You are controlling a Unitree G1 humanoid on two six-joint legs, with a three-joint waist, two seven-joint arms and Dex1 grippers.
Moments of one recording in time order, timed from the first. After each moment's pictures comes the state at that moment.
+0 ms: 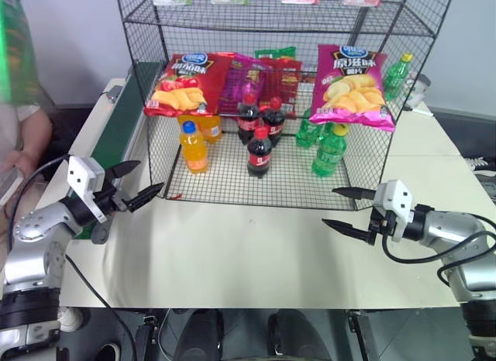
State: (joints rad) left arm -0.18 0.68 0.31 0.11 -0.49 0.14 -0.99; right arm -0.10 -0.77 -0.13 -0.07 0.37 0.07 1.10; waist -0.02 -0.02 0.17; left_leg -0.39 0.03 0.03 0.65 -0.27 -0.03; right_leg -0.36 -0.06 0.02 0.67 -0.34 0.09
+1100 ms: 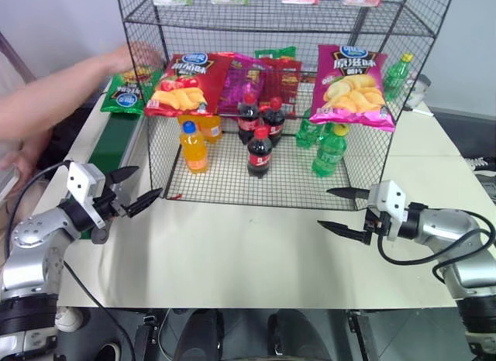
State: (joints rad) left arm -0.15 0.69 0.31 0.10 -0.47 0.13 -0.98; right arm -0.13 -0.77 -0.09 -0.06 0.36 0.05 1.12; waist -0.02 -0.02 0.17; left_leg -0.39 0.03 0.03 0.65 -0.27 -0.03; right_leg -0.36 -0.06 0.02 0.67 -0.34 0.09
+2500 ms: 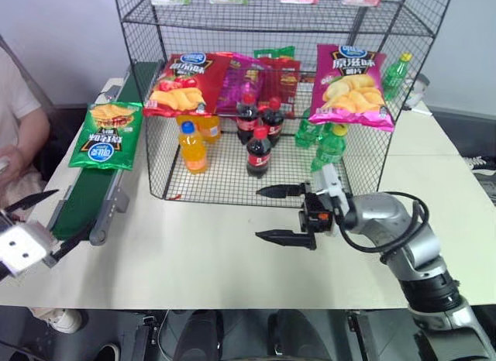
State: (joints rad) left arm 0.41 0.83 0.67 0.03 0.00 -0.60 -0.76; right arm -0.36 -0.54 0.15 -0.26 0.58 0.43 1.14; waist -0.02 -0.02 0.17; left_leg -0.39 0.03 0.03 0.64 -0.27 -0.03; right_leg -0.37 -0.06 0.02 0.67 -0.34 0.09
